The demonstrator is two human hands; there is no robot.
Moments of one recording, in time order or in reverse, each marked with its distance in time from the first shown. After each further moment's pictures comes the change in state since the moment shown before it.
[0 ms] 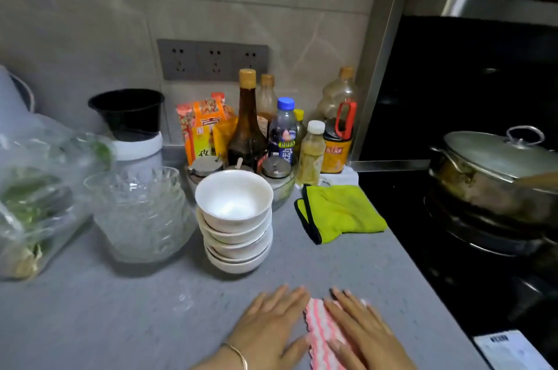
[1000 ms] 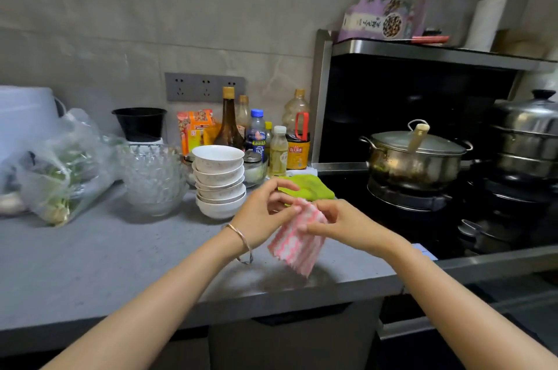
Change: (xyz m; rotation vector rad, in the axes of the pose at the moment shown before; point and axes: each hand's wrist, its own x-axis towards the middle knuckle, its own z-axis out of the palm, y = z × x) left_hand -0.051 0.100 -0.062 -0.938 0.516 0.244; right_hand -0.052 -0.052 -0.123 0.694 -0.007 0.067
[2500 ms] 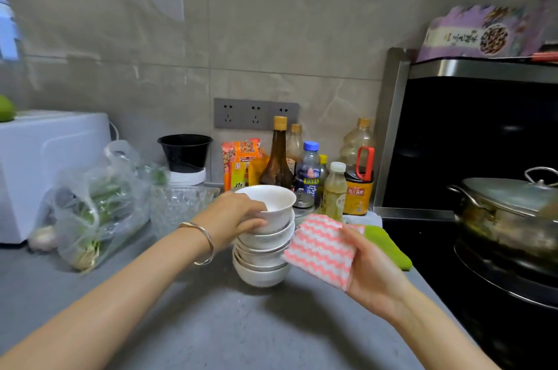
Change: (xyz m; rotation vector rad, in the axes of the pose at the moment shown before) left_hand 0.080 -0.043 -0.164 1.198 -0.069 -0.015; right_hand 0.130 -0.014 0.028 1.387 -0.044 0.325
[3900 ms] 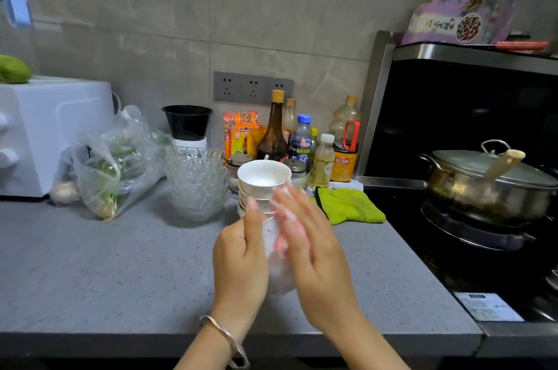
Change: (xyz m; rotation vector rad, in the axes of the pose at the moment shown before) left_hand -0.129 0.138 0.006 -1.160 0.749 -0.515; right_hand -0.083 0.105 0.052 -1.256 0.061 -1.069
